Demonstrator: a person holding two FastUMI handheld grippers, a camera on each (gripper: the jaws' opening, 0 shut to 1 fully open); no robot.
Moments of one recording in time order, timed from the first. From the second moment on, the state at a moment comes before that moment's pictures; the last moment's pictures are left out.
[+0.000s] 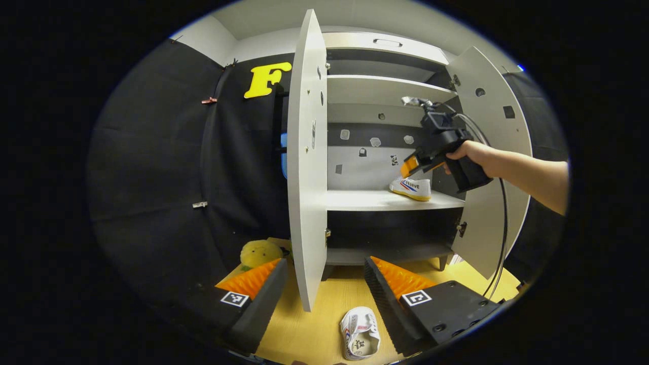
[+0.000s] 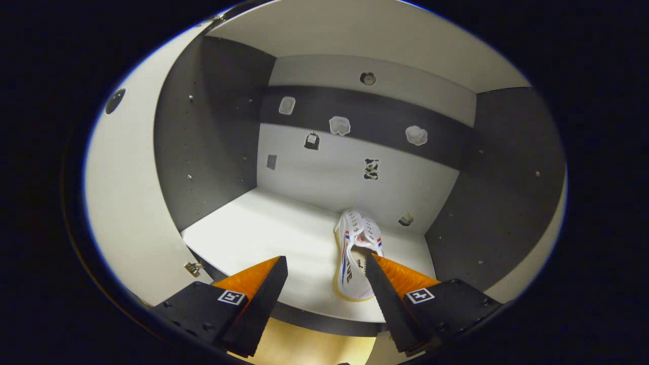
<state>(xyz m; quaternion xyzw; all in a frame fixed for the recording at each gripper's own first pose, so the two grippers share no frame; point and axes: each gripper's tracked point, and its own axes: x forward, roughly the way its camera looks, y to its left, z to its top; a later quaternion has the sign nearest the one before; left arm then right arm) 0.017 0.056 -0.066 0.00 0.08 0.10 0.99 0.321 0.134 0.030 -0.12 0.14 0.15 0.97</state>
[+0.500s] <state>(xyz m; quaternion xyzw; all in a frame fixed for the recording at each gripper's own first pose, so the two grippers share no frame) -0.014 0.064 -0.186 0.00 0.19 0.02 0.98 0.153 0.096 -0.028 -0.09 0.08 0.14 0.98</state>
